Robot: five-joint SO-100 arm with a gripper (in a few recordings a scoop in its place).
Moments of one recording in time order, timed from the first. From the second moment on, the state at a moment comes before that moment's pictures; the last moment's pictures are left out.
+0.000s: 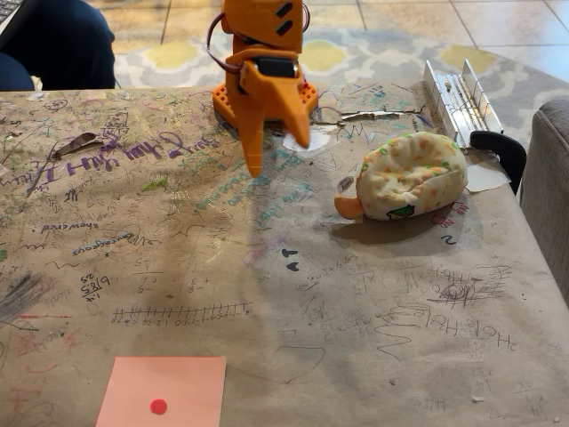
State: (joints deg) arm -1.7 193.1 176.4 68.1 -23.2
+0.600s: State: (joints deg) arm -49.0 138.0 126.3 80.7 -7.5
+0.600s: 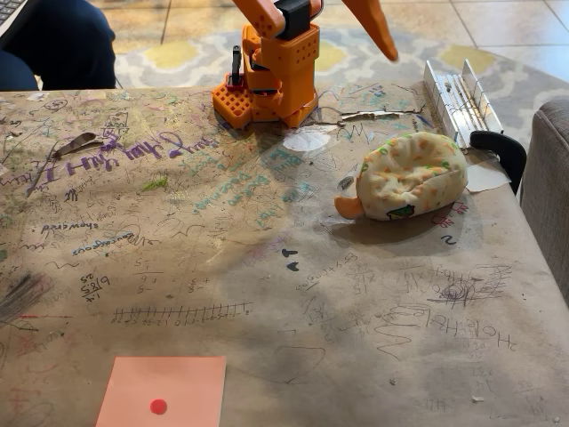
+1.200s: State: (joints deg) arm -42.3 99.3 135.4 59.8 -10.2
